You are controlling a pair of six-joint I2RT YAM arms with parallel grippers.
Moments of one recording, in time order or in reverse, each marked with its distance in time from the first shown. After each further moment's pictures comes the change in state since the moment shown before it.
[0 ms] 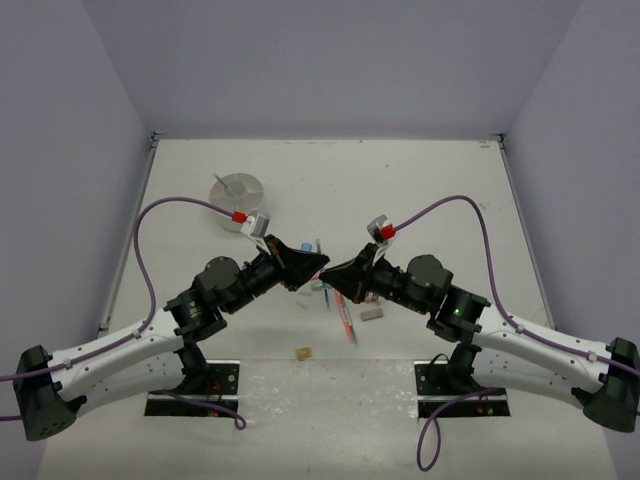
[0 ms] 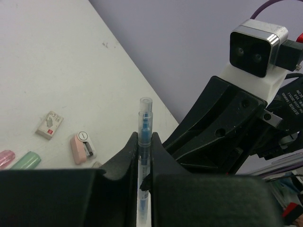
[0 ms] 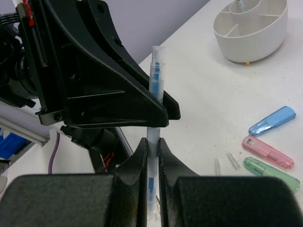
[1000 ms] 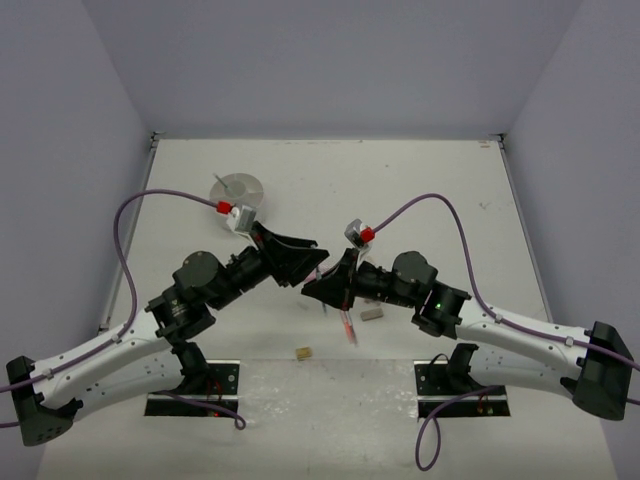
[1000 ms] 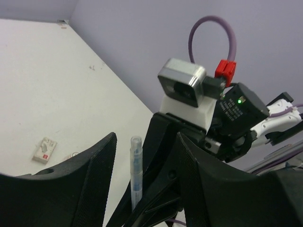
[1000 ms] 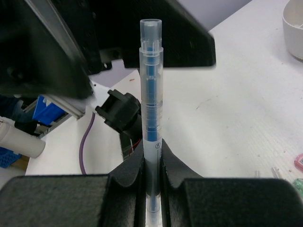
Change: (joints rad) left arm 0.002 -0.062 0.099 -0.070 0.051 0.092; right arm 0.001 0.130 0.000 0.161 -0.232 0.031
